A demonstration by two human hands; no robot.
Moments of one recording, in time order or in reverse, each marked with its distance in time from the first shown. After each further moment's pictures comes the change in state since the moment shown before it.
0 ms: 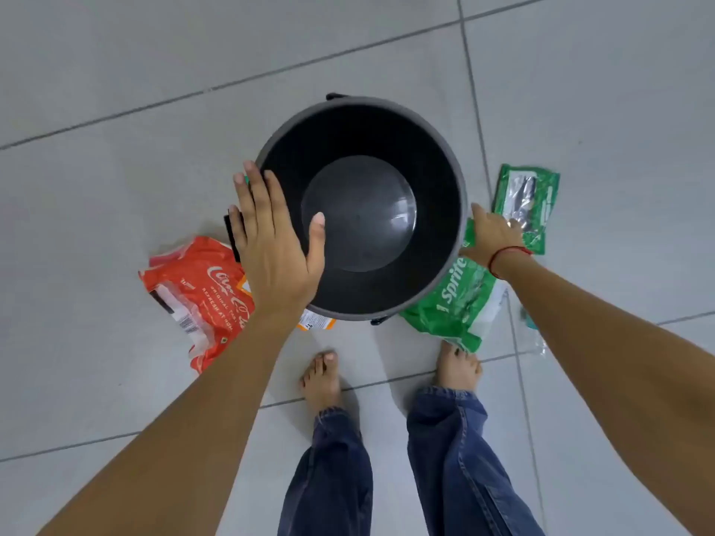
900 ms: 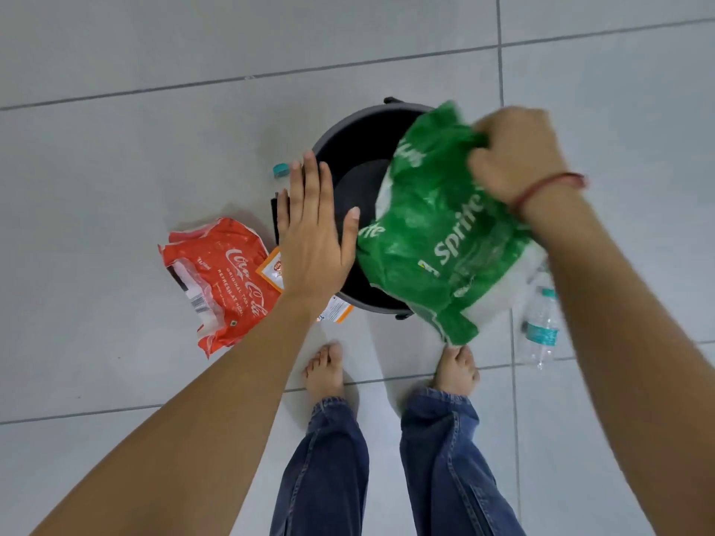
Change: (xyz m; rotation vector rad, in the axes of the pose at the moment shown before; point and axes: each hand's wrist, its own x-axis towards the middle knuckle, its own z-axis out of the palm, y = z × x) left_hand 0.002 -0.008 -0.007 -0.060 -0.031 0.055; right_hand -0.088 -0.125 -0.167 0.170 0.322 -0.200
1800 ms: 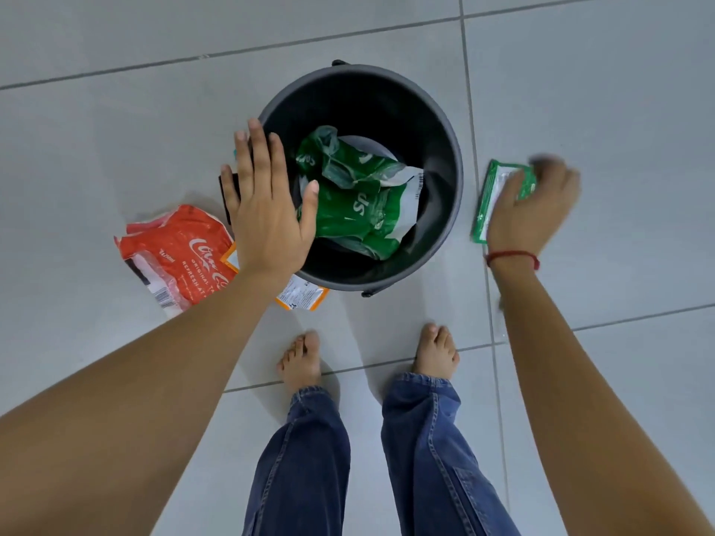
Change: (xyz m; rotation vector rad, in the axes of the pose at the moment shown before) left_hand -0.002 0.003 0.005 0.157 0.035 -0.006; right_hand -0.040 0.112 0.099 0.347 0.800 0.286
